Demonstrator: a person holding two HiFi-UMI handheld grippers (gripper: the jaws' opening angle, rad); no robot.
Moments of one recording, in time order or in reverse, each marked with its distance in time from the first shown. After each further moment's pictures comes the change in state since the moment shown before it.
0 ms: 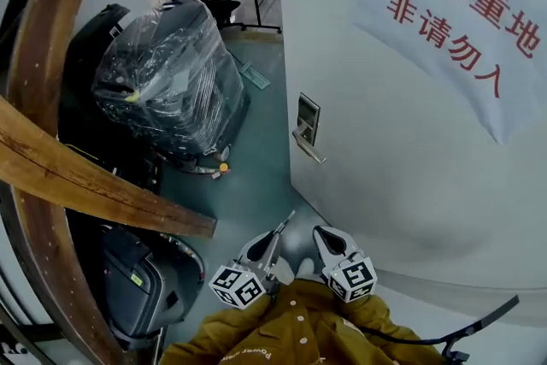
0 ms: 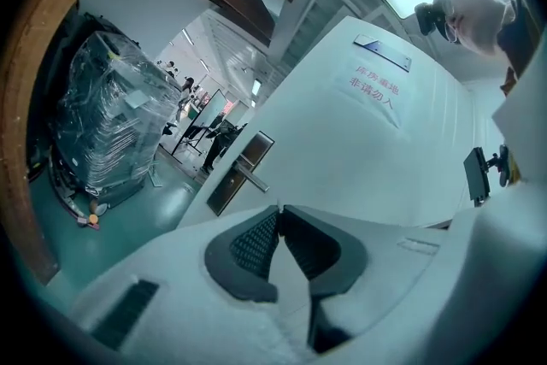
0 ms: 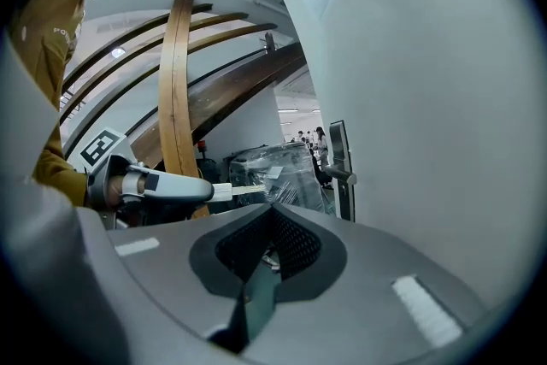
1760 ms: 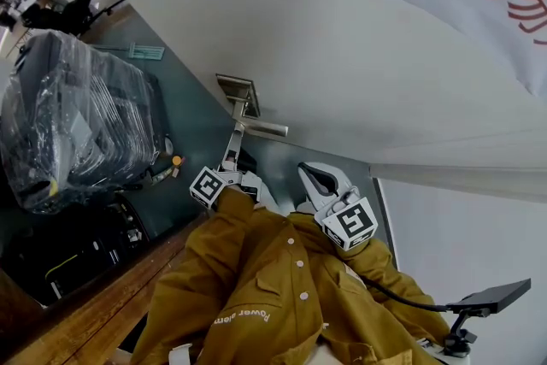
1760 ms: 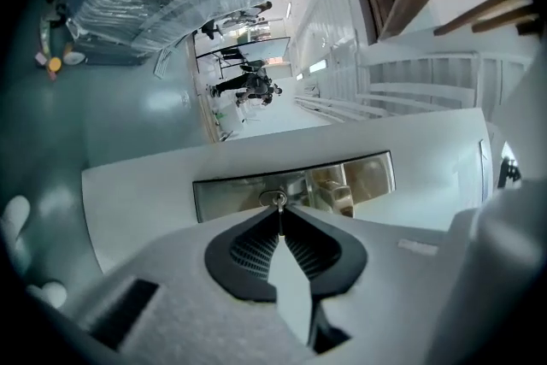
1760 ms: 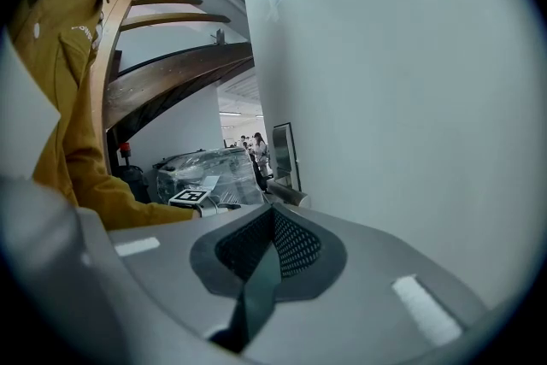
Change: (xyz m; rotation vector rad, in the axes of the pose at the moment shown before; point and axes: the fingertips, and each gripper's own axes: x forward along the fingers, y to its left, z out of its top) left arm 0.257 0.158 0.025 -0.804 0.154 -0.211; right arm 0.069 -0.087 0.038 0.091 -0.033 -0.430
